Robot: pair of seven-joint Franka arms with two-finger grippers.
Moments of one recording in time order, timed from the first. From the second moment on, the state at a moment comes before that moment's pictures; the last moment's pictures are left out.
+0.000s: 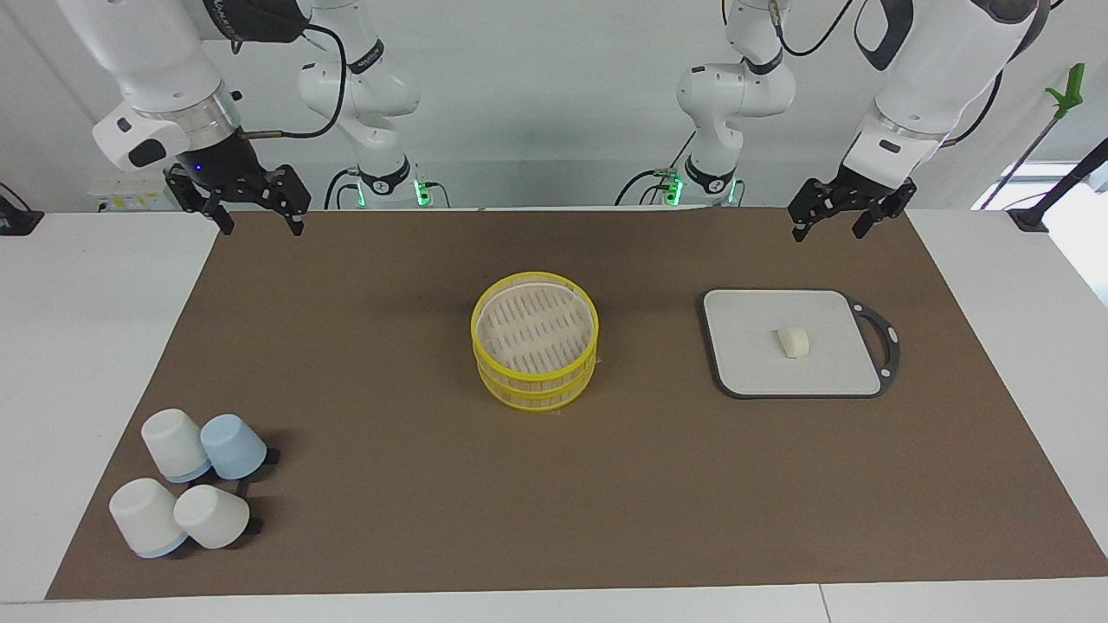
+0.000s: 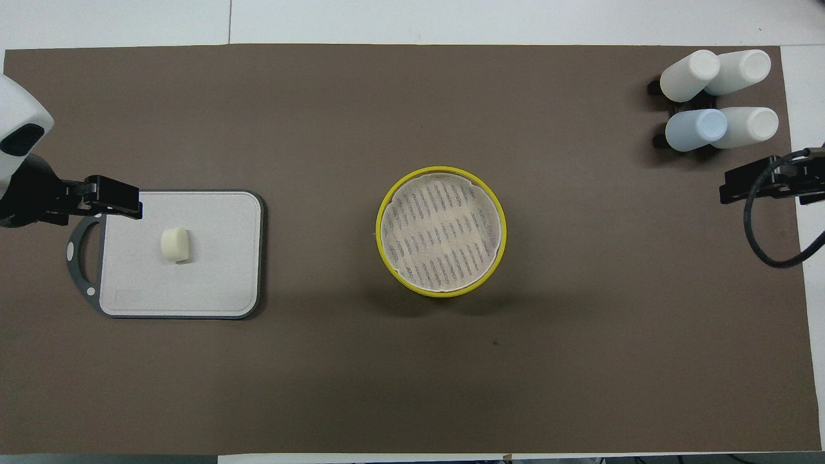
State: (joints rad) left arm -0.10 -0.05 -0.02 -1.66 -0.02 1.58 -0.11; right arm -0.07 -0.01 0.07 -1.55 0.00 1.51 0.05
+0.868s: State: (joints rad) left arm -0.04 -0.12 0.00 -1.98 -0.02 1.85 -0.03; right arm 0.11 0.06 0.13 -1.50 0.03 1.51 0.26
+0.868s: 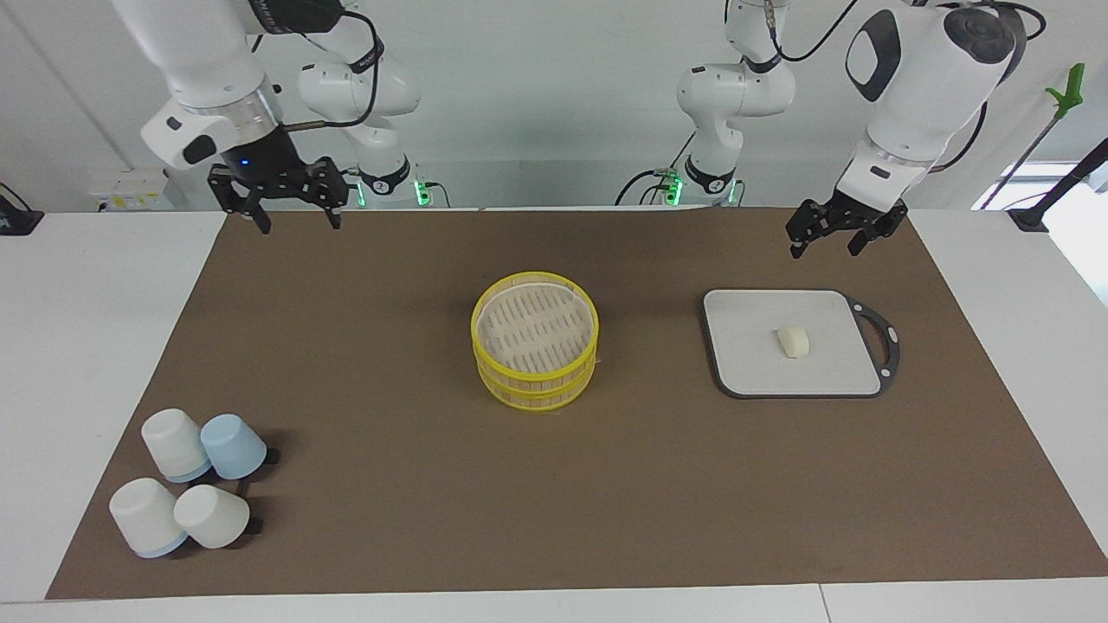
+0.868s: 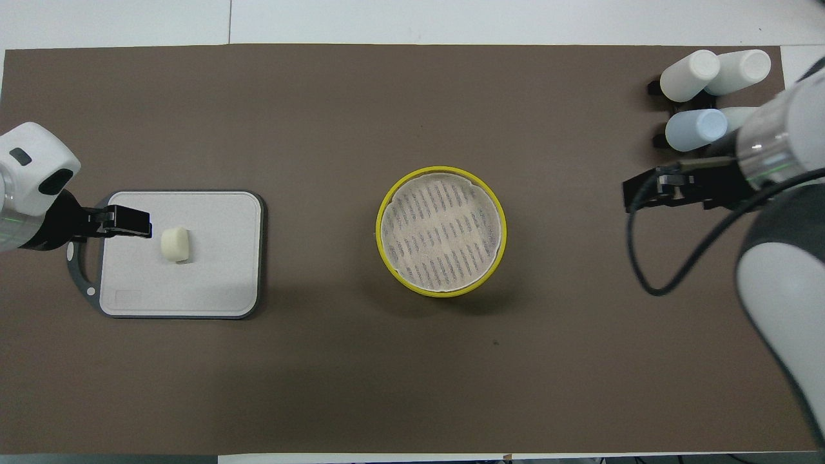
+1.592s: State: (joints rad) left arm 0.01 -0.01 0.00 -2.29 -0.02 2.34 0.02; right arm 0.55 0.46 0.13 -1.37 -0.04 1.93 0.76
